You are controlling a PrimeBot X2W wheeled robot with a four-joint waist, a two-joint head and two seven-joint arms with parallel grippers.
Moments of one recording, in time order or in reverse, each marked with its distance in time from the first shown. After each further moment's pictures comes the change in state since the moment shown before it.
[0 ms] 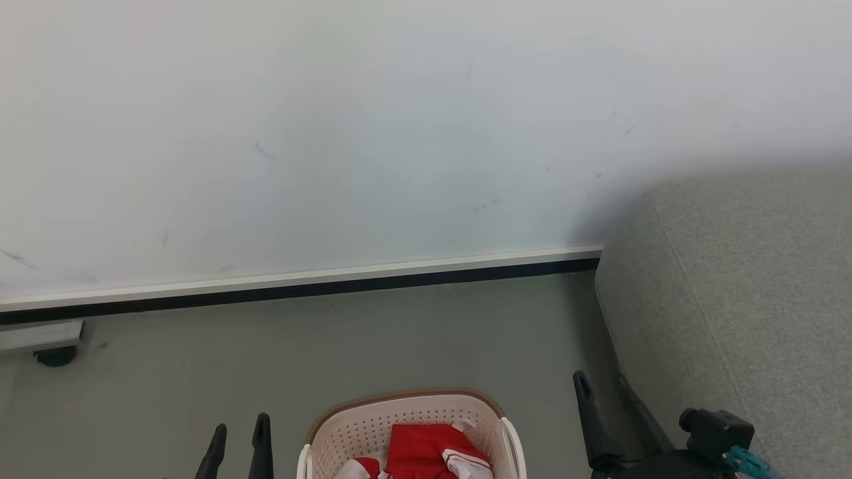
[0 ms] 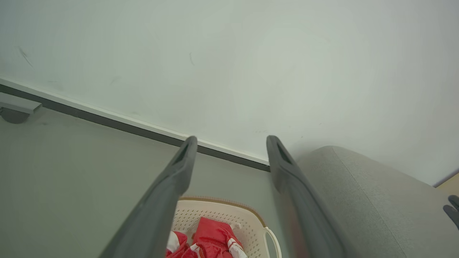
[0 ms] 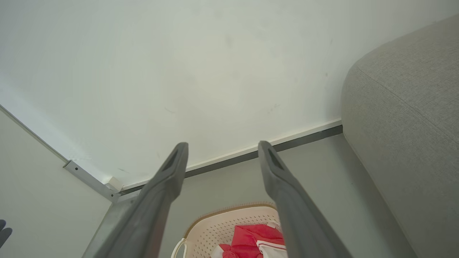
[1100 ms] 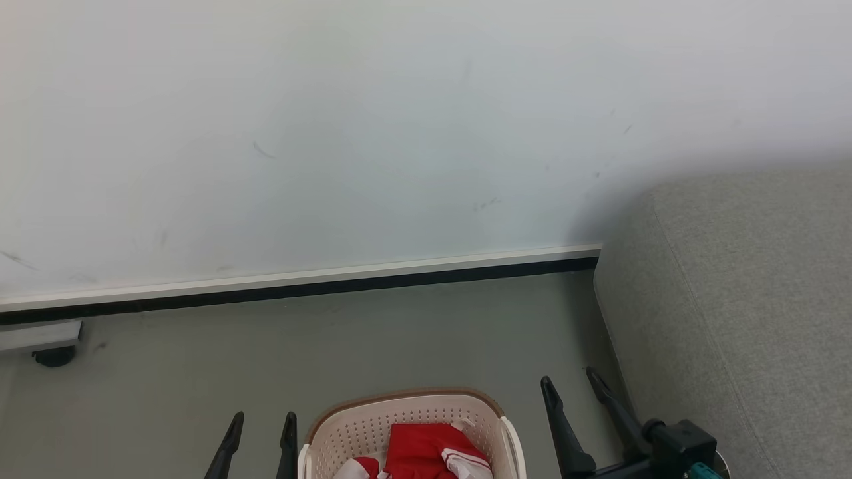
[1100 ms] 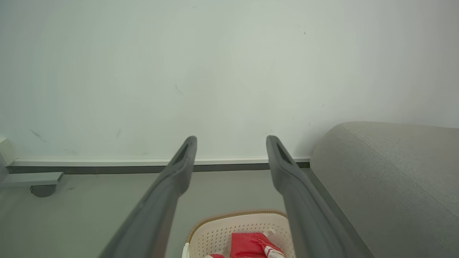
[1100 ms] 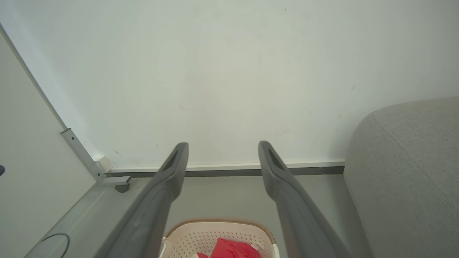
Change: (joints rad) left arm 0.030 0.003 -0.044 -0.077 0.320 0.050 -0.060; right arm 0.025 0.008 0.065 -0.053 -0.258 0.000 -0.083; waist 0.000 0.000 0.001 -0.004
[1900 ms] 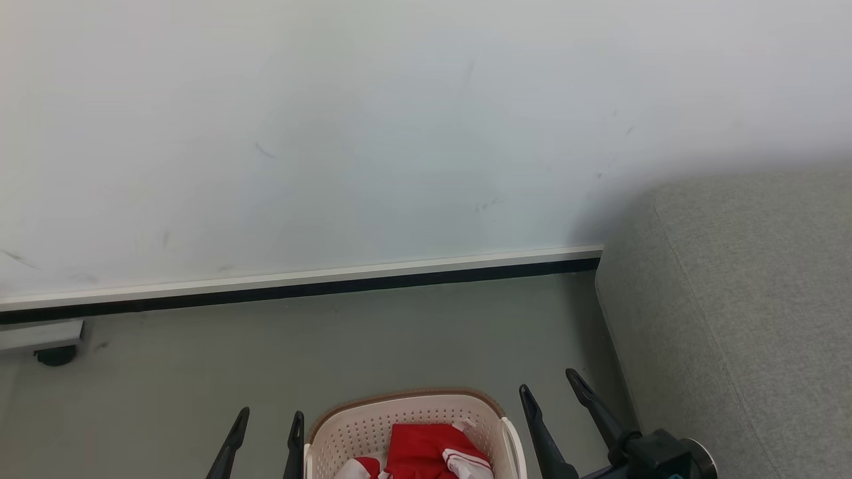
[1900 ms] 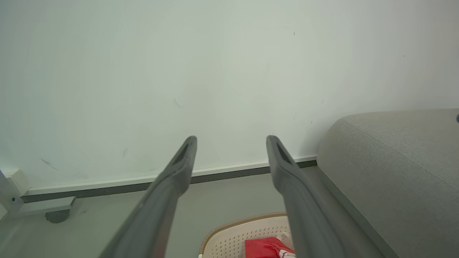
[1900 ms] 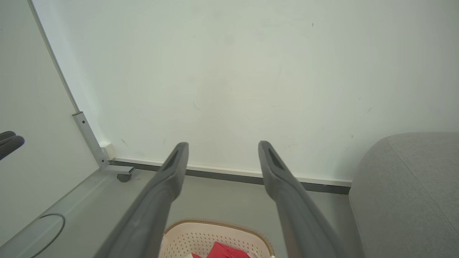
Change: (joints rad) left arm 0.007 0.003 -0.012 -0.026 0.117 0.012 -0.024; right arm 0.003 -0.003 0.053 -0.014 -0.114 0.000 -0.035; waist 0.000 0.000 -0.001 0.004
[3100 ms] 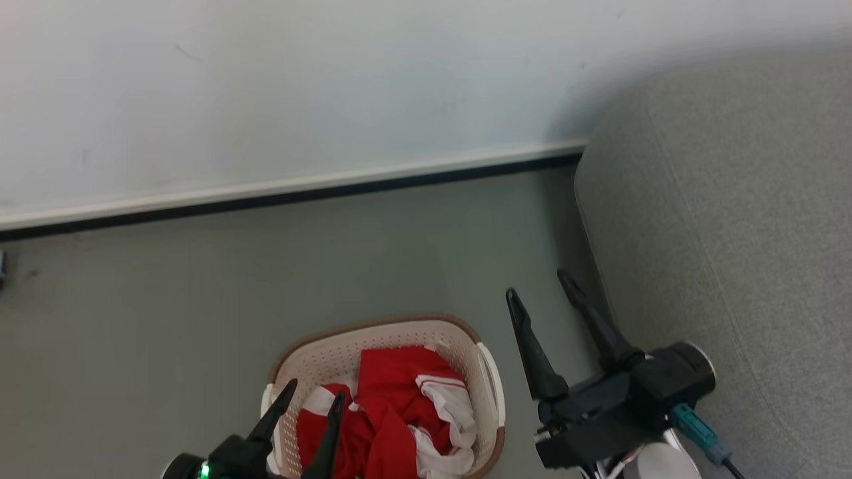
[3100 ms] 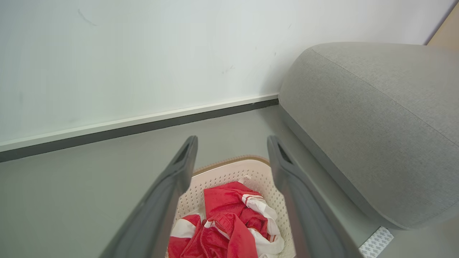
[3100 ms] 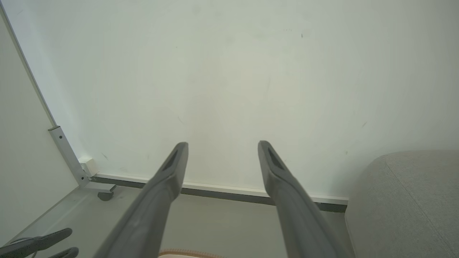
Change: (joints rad) left arm -0.182 0.000 -0.054 0.252 -0.006 -0.131 0.000; right arm -0.162 0.012 0.004 -0.083 -0.024 0.000 0.000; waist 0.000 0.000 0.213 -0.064
